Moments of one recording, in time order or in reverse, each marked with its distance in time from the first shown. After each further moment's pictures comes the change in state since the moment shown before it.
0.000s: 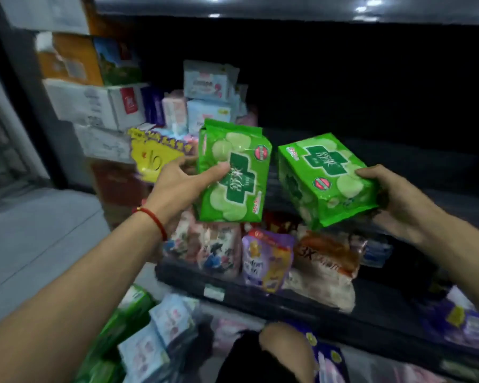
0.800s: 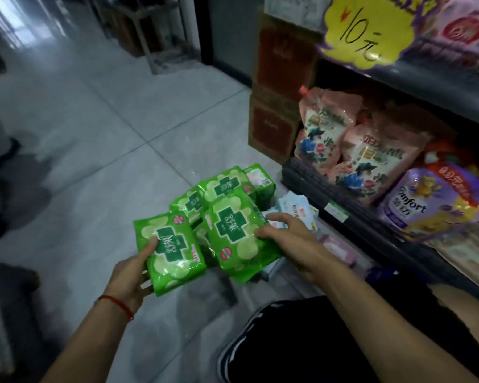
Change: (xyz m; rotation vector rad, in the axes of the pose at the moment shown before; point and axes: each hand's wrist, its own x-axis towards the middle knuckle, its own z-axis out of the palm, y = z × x) left_hand -0.321 -0.250 -0.289 -0.212 0.838 -0.927; right_hand -0.076 0.338 0.266 -0.586 -0.561 0.470
